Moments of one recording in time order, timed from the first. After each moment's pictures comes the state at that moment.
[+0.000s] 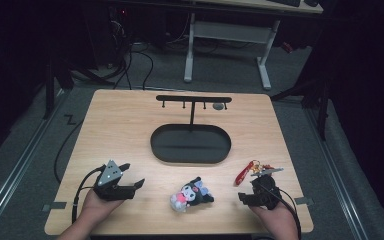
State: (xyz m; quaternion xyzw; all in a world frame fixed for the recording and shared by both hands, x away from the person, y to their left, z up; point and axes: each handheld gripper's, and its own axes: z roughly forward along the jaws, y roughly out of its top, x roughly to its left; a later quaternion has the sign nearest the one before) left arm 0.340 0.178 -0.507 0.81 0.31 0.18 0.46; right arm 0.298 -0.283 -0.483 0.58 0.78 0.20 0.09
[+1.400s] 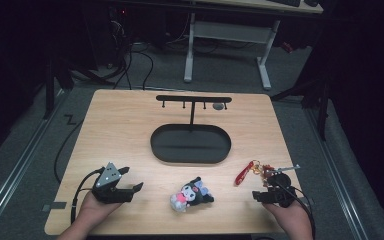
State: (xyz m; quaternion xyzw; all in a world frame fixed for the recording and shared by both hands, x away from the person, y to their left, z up) left arm 0.338 0.182 -0.511 0.82 0.31 0.16 0.45; right arm 0.300 -0.321 -0.476 0.63 0.75 0.18 0.09
